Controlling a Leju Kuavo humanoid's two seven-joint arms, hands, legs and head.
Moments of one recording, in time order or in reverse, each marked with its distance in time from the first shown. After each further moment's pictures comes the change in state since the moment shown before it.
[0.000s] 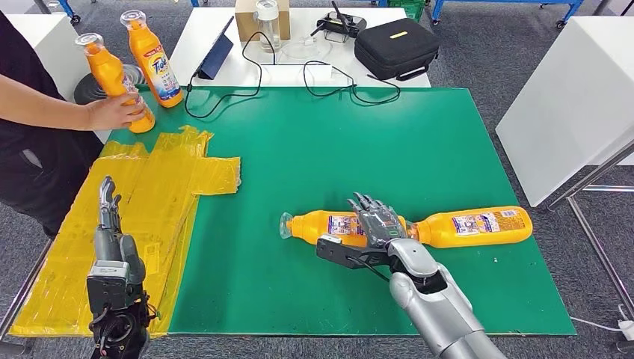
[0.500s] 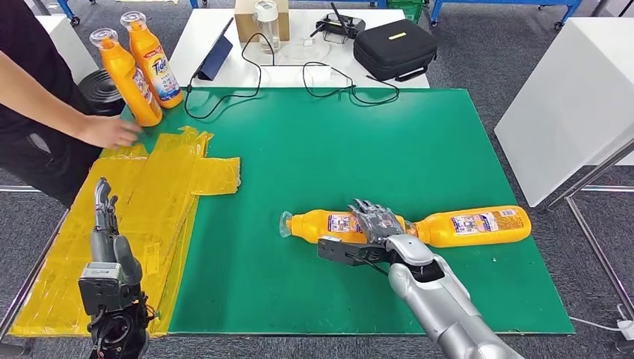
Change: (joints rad) left arm 0.012 0.004 0.001 -0.016 0.042 0.001 -0.001; right arm -0.090 -0.001 0.050 0.177 0.000 0.141 0.025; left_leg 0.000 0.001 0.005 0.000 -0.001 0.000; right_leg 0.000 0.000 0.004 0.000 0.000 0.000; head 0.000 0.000
